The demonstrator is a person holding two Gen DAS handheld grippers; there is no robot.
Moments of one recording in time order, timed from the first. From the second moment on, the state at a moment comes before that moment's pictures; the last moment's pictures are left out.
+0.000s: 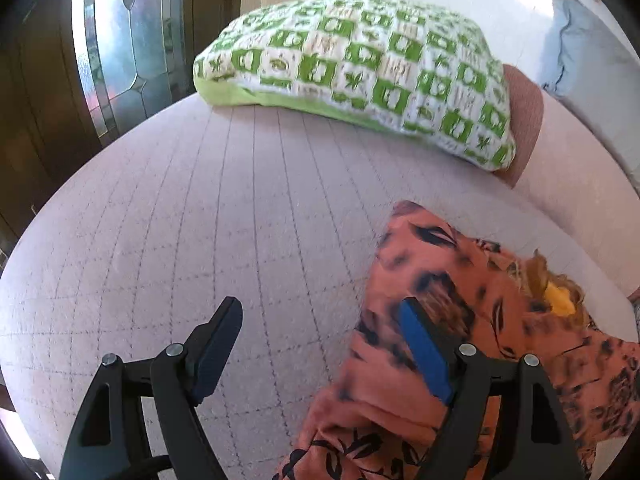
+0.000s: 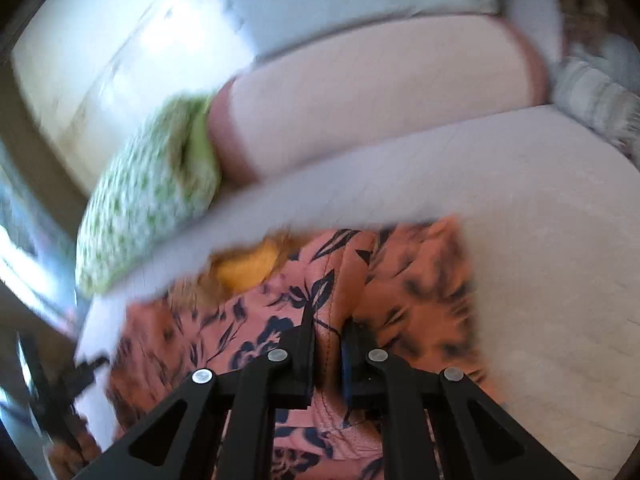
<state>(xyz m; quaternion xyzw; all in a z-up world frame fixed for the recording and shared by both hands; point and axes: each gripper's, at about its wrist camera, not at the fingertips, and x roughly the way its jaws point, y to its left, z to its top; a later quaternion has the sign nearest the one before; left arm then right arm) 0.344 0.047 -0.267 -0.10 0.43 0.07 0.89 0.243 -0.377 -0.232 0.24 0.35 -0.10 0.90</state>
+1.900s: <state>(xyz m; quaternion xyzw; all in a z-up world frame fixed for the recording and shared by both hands) 0.333 -0.057 -0.285 0.06 0.49 -0.01 0.87 0.287 -0.305 -0.308 0.26 0.49 0.05 0.83</state>
